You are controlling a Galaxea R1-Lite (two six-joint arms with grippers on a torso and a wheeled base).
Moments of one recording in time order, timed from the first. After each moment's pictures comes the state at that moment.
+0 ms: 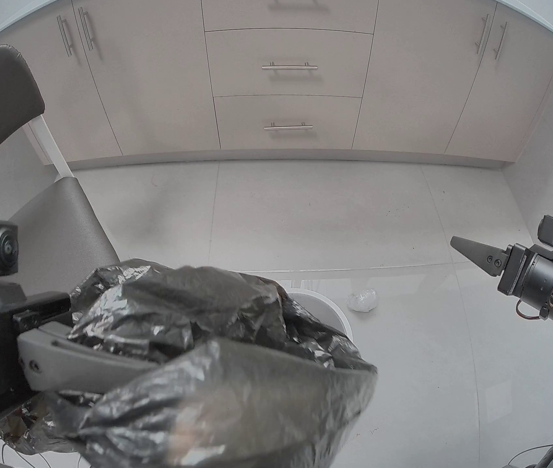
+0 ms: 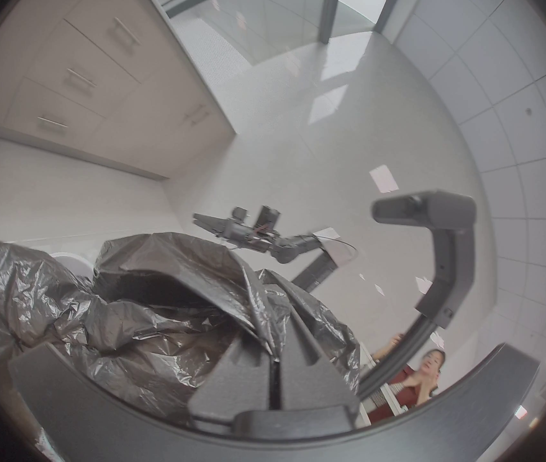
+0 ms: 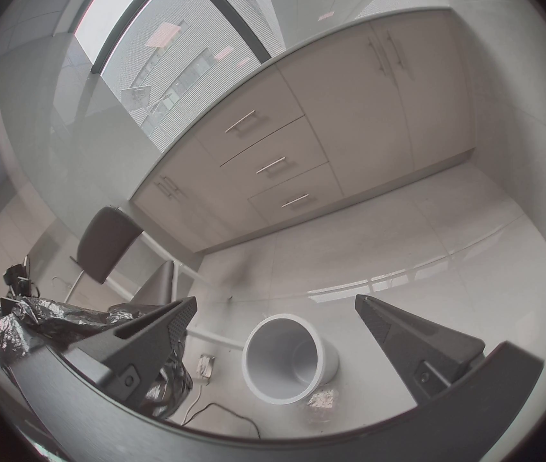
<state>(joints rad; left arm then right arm) -0.55 1.10 -0.63 -0.41 -0.97 -0.55 0.33 1.32 -0.47 -0.71 0.10 0.41</state>
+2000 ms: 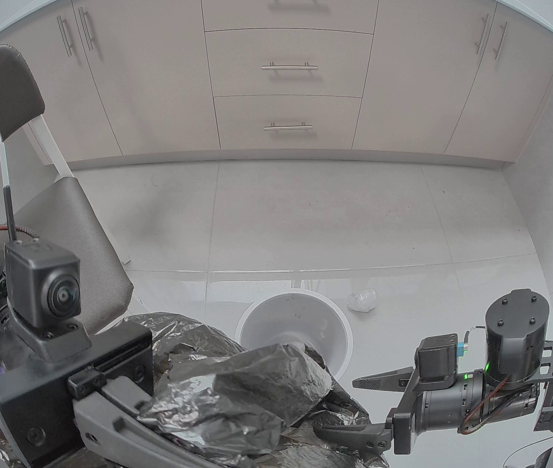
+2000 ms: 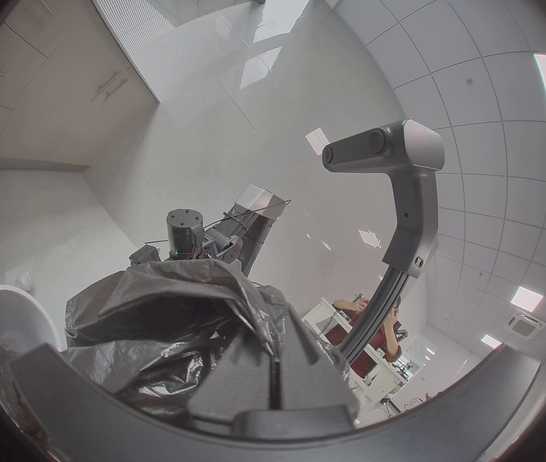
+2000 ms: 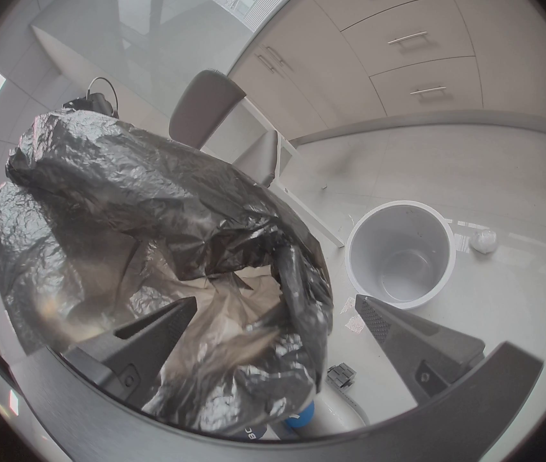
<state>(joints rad) -0.70 1.30 -0.63 -0.64 -1.23 -0.43 0.86 1.57 -0.40 -0.72 0.25 0.32</state>
